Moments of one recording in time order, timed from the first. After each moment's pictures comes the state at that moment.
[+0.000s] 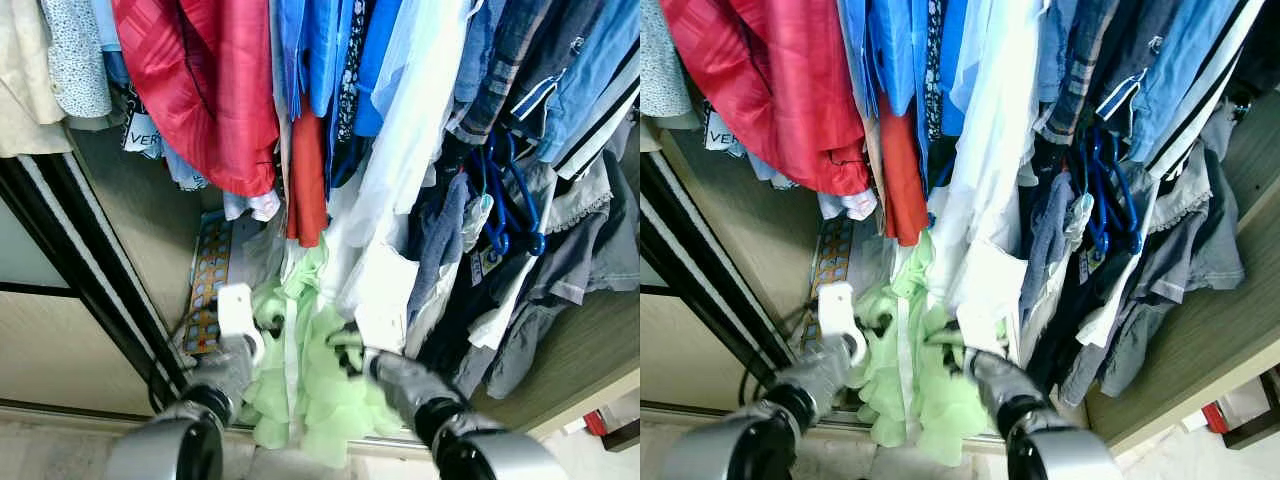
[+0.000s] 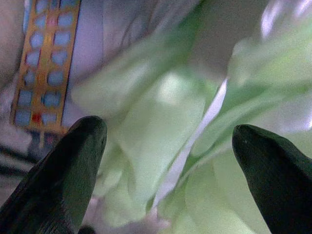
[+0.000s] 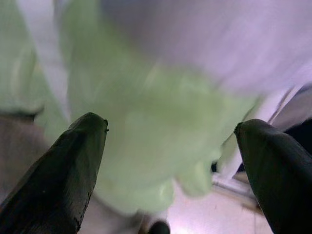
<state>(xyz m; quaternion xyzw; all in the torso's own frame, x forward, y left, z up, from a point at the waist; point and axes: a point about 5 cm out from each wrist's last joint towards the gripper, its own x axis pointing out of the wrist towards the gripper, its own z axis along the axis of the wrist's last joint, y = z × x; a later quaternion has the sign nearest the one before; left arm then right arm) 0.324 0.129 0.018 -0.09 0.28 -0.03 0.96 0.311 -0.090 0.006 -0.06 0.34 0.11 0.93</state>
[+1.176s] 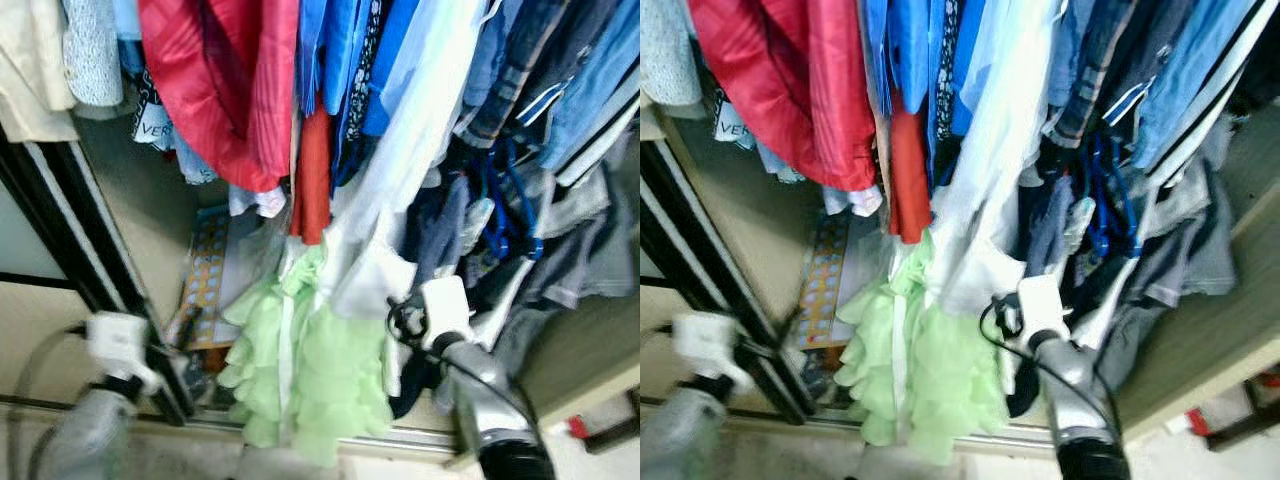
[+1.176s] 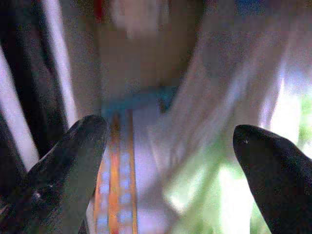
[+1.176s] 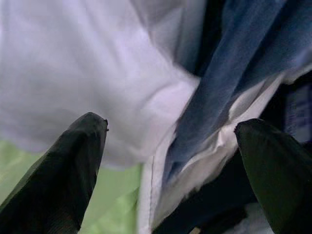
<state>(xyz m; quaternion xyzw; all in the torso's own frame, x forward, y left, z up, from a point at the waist) 0.243 0.243 0.074 0.01 -0.01 -0.06 1.00 0.304 -0.160 0.062 -0.07 0.14 0.08 0.98</state>
